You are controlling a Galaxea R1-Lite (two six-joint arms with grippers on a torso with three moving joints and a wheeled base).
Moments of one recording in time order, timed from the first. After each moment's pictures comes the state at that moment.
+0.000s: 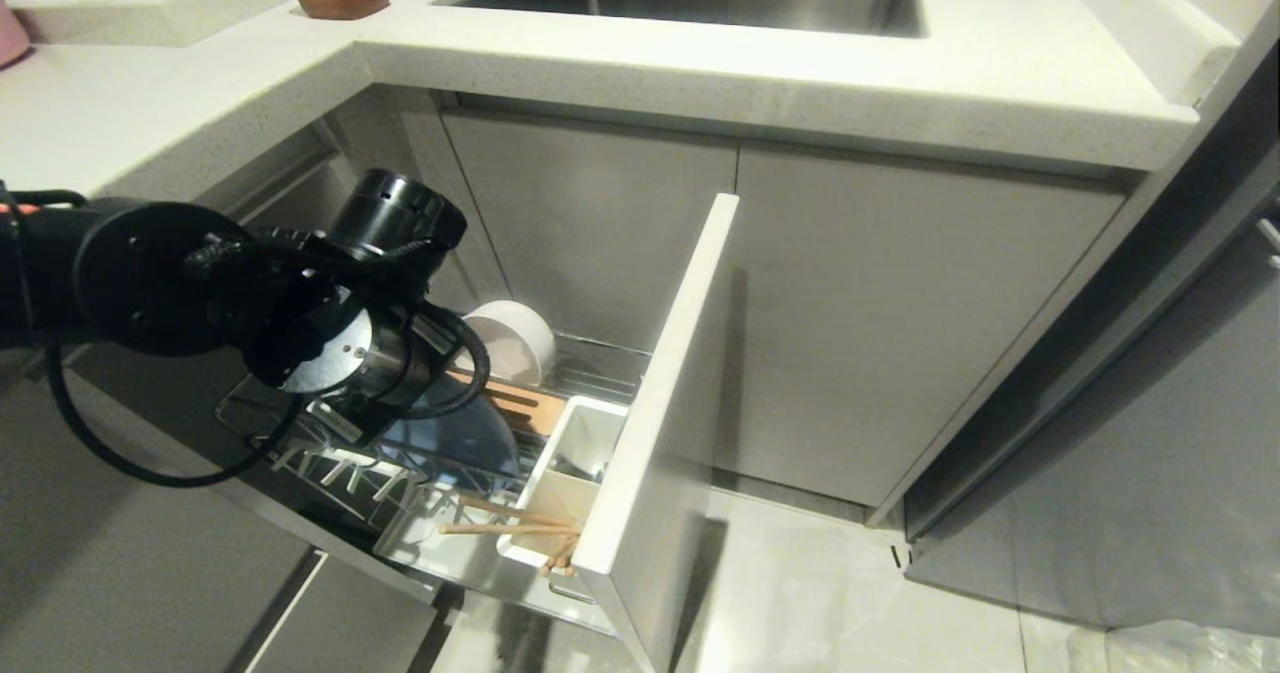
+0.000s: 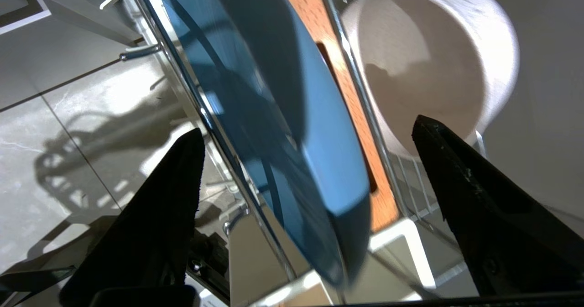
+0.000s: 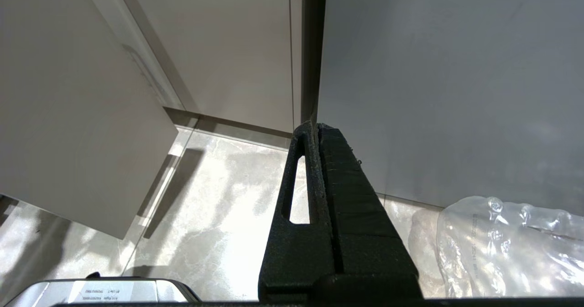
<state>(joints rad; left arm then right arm) -0.46 1.71 -1.32 0.48 0.59 -1.20 -0.01 0.00 0.00 0.00 0.00 0.01</state>
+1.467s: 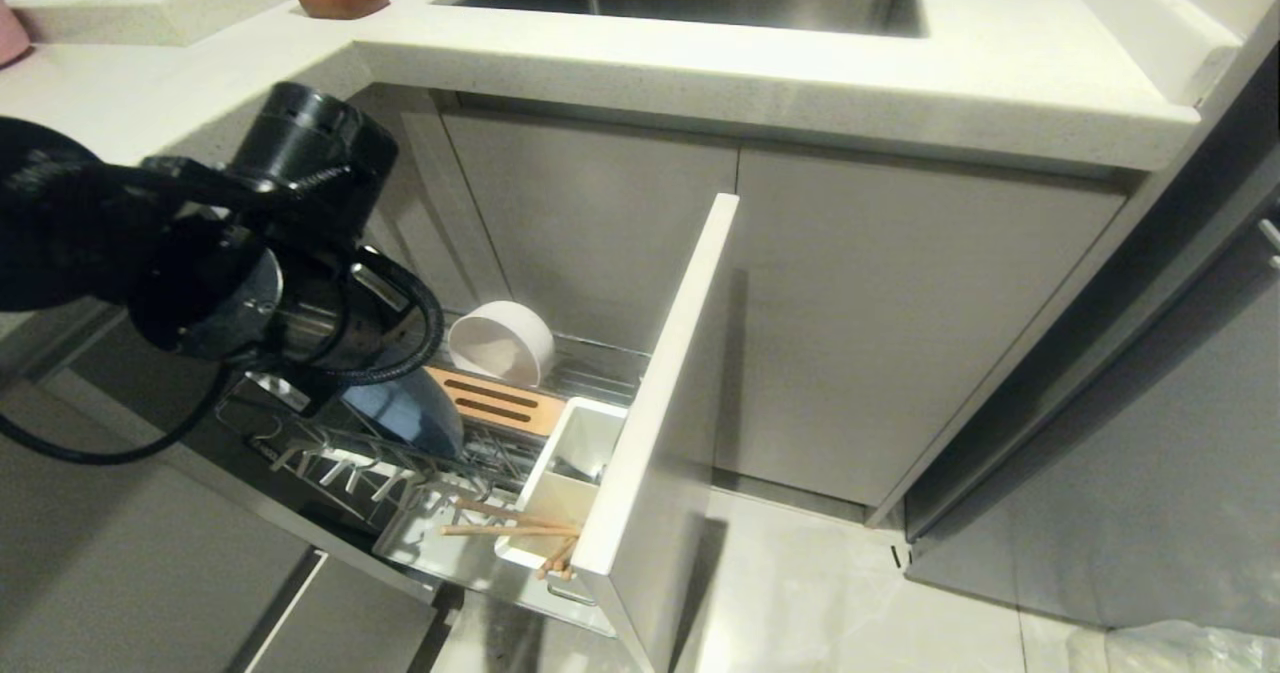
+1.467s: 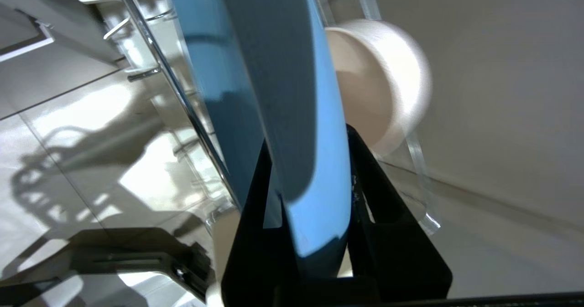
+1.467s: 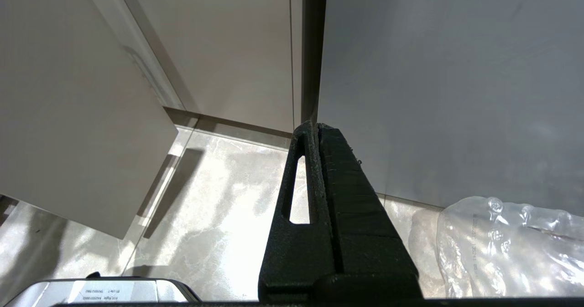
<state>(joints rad) -0.49 1.60 -1.41 0.58 0.63 -1.20 -0.01 0.00 0.00 0.00 0.00 0.01</state>
